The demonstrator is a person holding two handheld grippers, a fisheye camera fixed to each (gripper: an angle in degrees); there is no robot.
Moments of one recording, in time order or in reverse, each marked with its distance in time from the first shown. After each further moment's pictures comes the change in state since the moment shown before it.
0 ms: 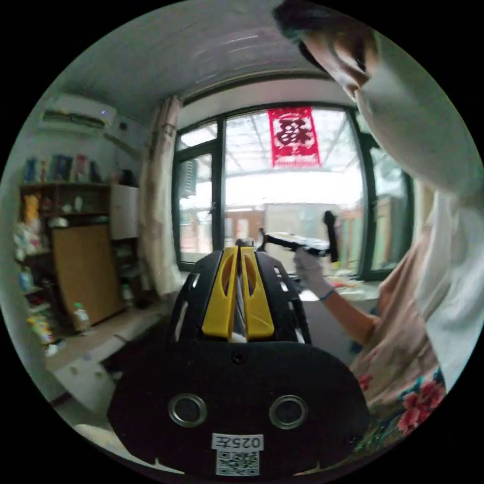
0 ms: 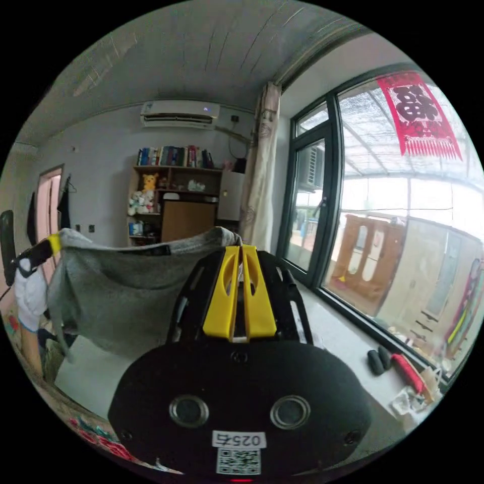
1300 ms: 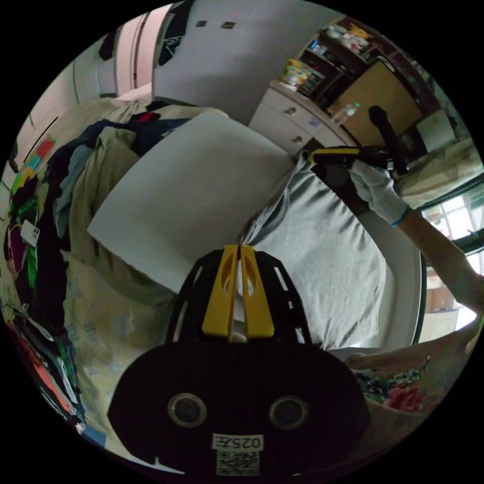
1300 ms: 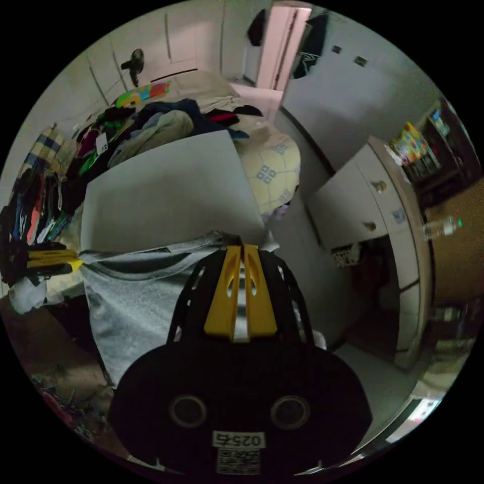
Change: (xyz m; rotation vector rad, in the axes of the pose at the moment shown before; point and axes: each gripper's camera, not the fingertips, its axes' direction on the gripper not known) left arm -0.259 0.322 -0.144 -0.580 -1.020 -1.338; right arm -0.572 -0.062 0.496 -0.743 -1.049 -1.084
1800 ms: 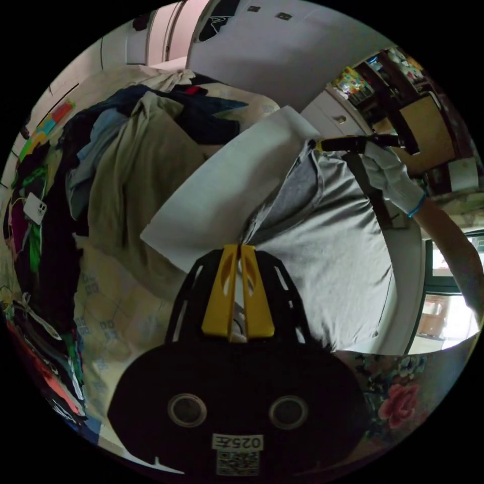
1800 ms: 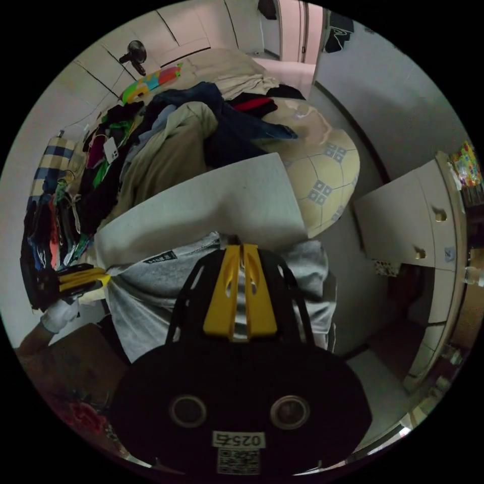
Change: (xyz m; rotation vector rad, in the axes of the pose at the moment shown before) left arm -0.131 -0.069 -0.062 -0.090 -0.004 -0.144; right arm 0.075 -0.229 0.043 -0.166 -0.211 0.001
